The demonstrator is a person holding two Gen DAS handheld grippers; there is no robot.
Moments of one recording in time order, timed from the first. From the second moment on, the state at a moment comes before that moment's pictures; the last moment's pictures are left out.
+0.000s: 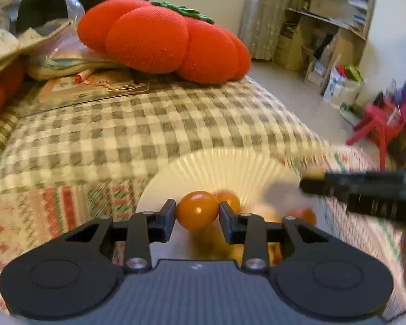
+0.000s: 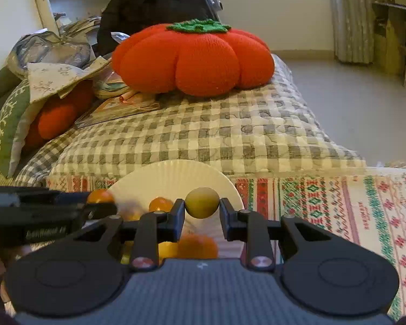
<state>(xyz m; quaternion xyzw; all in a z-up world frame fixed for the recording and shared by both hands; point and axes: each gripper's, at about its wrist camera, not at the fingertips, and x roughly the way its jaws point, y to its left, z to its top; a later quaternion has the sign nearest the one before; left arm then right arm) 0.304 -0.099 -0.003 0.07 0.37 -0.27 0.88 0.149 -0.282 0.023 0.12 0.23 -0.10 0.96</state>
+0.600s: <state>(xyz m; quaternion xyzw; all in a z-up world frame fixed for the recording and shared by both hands) 0.354 -0.108 -0.032 -0.01 0.44 -0.26 0.86 0.197 -0.287 0.004 0.13 0.28 -0.09 0.95</state>
